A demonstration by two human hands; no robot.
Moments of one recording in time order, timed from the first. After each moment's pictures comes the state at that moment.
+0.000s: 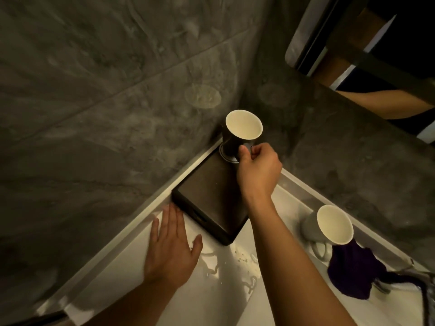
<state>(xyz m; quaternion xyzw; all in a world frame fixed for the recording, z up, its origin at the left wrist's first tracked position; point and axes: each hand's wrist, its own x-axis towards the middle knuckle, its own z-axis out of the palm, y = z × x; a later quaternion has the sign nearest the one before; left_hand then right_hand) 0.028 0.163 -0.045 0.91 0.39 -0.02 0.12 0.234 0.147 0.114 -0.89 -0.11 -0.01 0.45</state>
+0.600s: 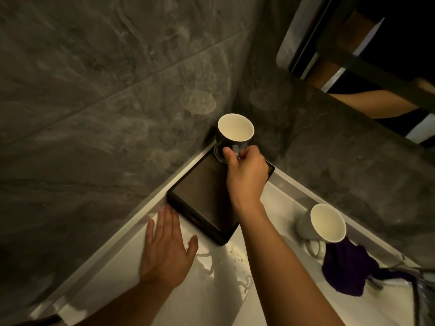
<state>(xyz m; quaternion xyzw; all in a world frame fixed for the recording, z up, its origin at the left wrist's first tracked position) 0.030 0.164 -0.043 0.91 0.40 -0.02 0.11 0.227 0.149 0.107 -0.89 -0.15 0.01 0.42</state>
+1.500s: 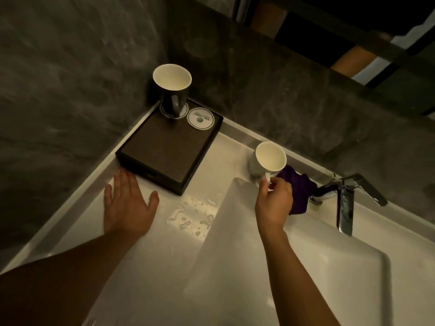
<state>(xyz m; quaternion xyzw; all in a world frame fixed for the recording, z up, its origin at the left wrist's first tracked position) 0.033 0.157 -0.035 0.91 0.40 -0.03 0.08 0.205 -0.089 0.041 -0.93 0.05 -0.05 0.35</state>
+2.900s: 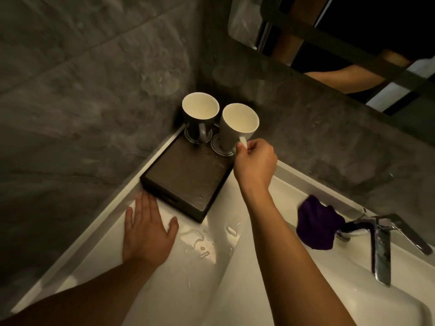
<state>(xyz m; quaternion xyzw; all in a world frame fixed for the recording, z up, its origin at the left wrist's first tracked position) 0.032 0.162 -0.044 0.91 0.40 -0.03 0.08 0.247 0.073 0.117 -0.91 -0.04 -0.01 0.41</state>
